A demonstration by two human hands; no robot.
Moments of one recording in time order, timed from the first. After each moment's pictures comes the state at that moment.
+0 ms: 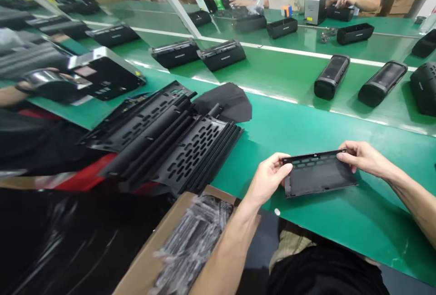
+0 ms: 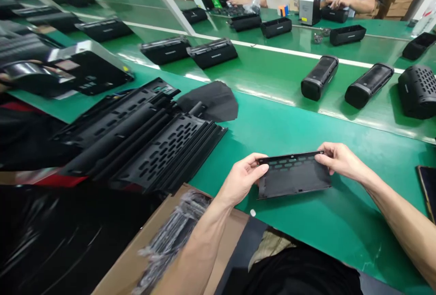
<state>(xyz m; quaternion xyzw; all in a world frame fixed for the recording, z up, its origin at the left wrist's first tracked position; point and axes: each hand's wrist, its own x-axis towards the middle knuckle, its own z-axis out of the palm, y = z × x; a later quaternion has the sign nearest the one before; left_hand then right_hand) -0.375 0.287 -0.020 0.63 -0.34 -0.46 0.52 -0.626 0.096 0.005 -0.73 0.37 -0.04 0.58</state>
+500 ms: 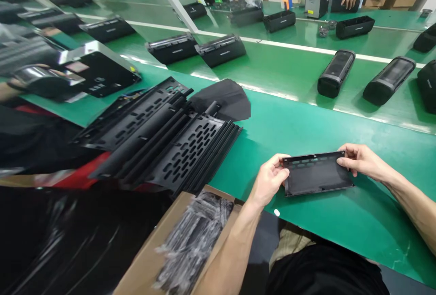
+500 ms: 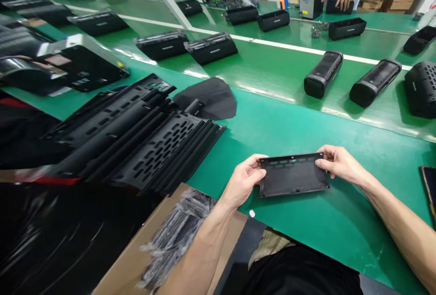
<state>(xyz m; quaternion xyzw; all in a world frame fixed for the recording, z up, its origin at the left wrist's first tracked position) -0.381 0.288 -0.033 0.62 -0.31 -0.47 0.55 -0.624 0.102 -0.011 -0.69 0.39 -0.05 0.61</state>
